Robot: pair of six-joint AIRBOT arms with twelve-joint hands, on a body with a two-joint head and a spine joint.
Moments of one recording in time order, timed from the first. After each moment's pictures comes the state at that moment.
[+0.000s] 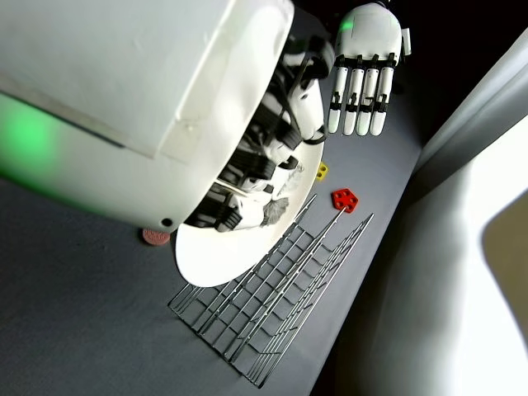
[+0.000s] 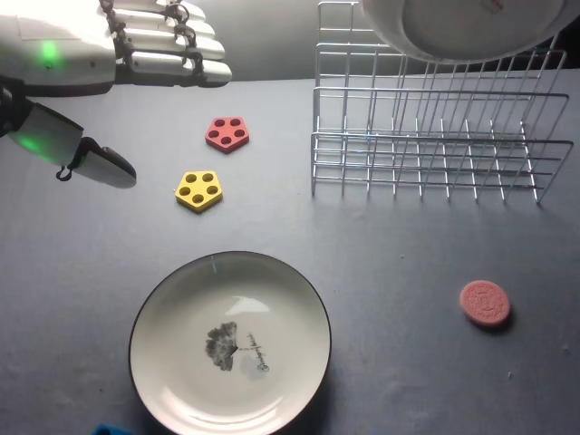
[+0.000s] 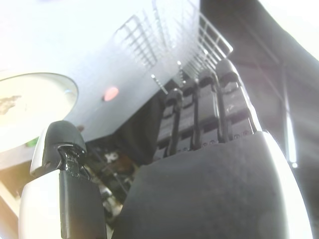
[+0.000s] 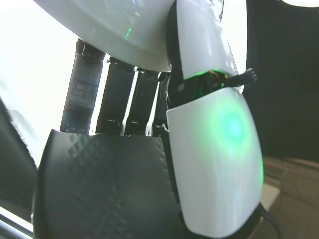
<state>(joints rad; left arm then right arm) 0.29 -0.79 1.80 1.35 -1.03 0.02 0.66 -0.92 1.05 -0.37 -0.67 -0.09</state>
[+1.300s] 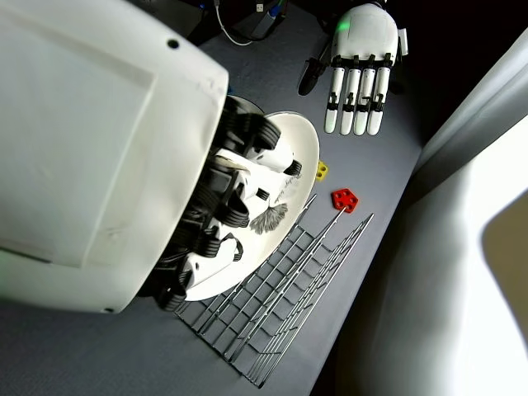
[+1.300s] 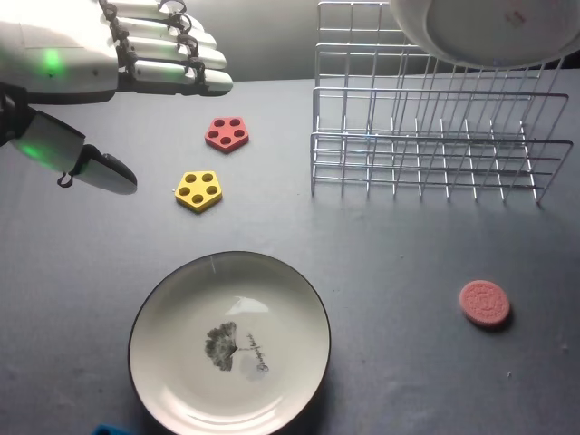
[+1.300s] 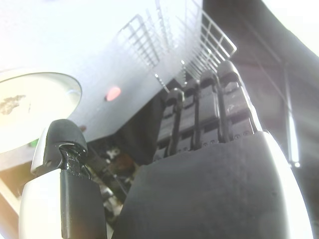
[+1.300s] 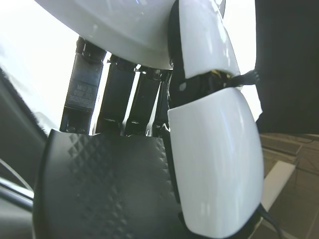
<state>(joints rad) 0.30 -0.78 1.78 1.35 -1.02 0.03 0.58 -0.81 1.06 -0.27 -0.52 -0.09</state>
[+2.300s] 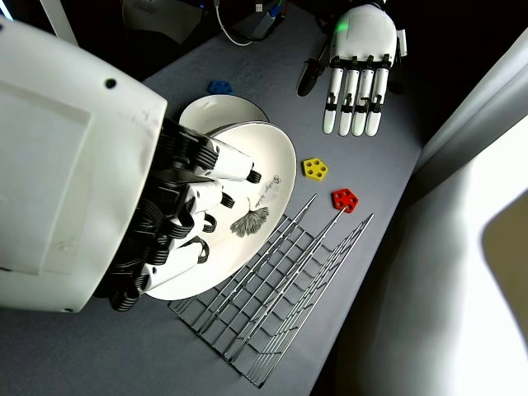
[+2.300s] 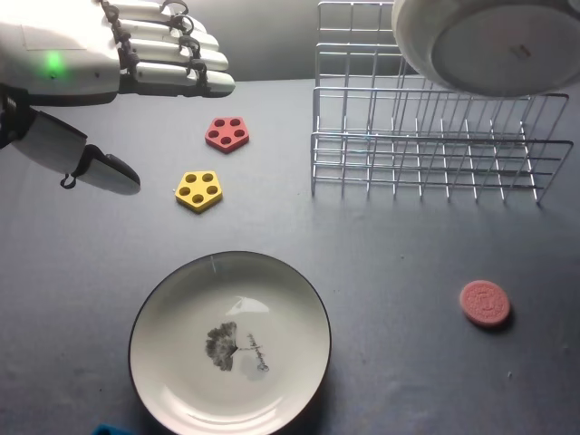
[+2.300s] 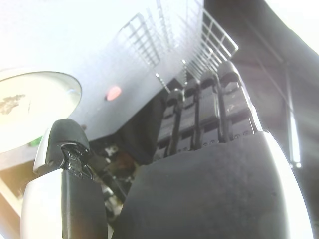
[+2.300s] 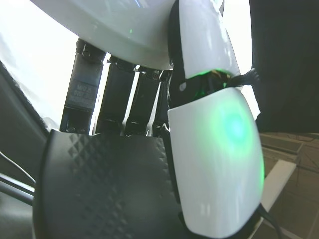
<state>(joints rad) 0.30 -0.78 1.78 1.35 -1.02 0.03 0.52 -0.74 1.00 -0.24 -0.47 -0.10</state>
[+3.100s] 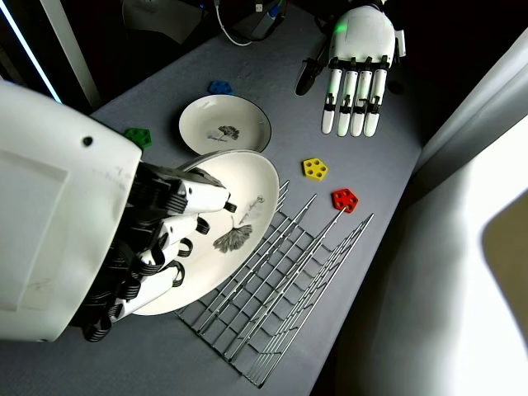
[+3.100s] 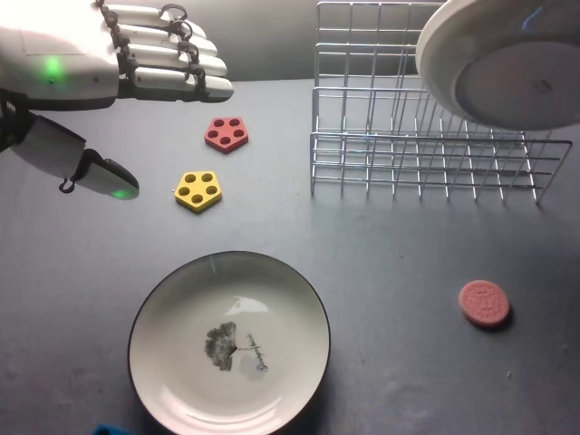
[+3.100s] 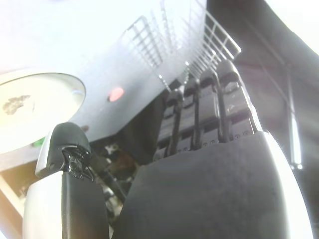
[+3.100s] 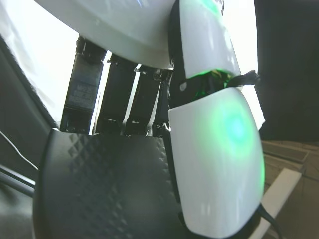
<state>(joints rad) 0.31 -0.78 1.78 1.35 -1.02 0.03 0.47 -0.71 0.99 -0.23 -0.48 -0.11</state>
